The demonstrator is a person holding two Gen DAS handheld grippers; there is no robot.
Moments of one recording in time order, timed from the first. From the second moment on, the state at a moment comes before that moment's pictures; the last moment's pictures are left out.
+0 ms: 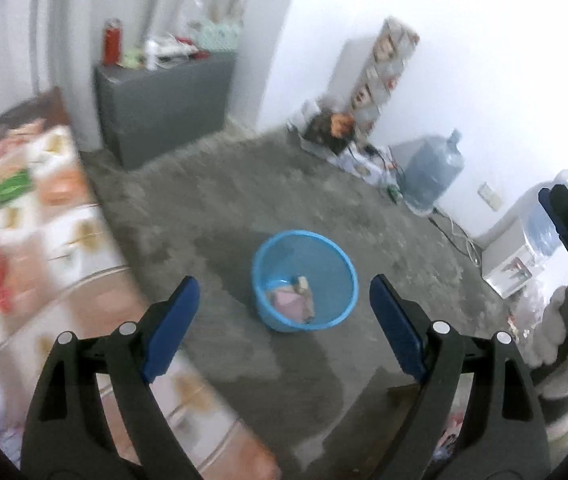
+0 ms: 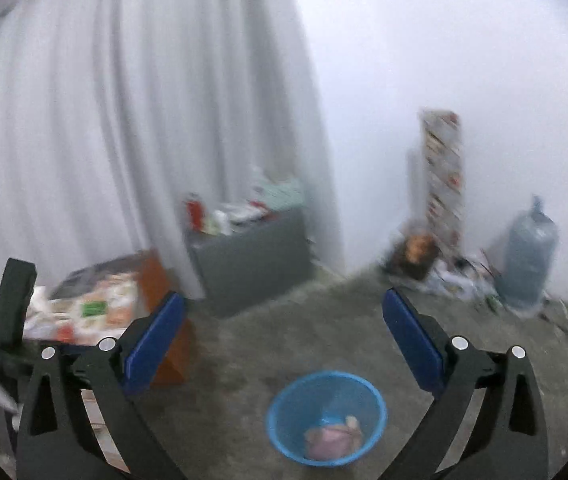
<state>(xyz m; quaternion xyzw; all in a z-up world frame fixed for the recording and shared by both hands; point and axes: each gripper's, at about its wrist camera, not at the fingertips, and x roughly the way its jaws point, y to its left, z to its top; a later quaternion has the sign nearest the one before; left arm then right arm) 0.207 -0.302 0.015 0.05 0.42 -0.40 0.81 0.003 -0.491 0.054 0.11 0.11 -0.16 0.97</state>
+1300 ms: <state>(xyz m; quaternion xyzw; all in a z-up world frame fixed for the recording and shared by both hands) 0.229 0.115 -0.003 -0.18 0.40 -0.28 0.86 0.266 -0.184 0.008 0.19 0.40 0.23 0.86</state>
